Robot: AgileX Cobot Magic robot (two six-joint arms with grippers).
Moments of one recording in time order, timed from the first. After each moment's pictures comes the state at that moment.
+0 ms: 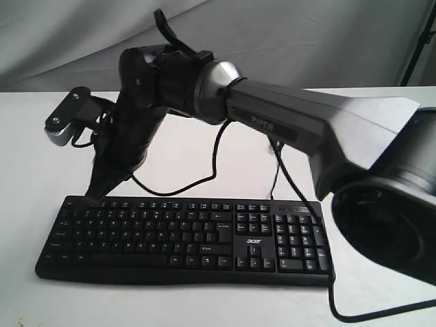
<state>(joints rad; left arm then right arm) 0.04 0.00 0.00 0.03 0.16 -0.02 0.98 2.38 -2.13 0.24 0.96 -0.62</state>
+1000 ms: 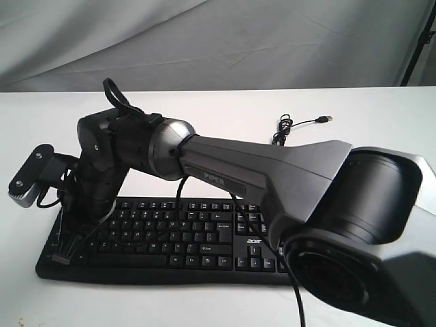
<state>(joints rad) 0.04 0.00 0.00 0.03 0.16 -0.02 1.08 2.48 -2.14 0.25 0.88 -0.60</state>
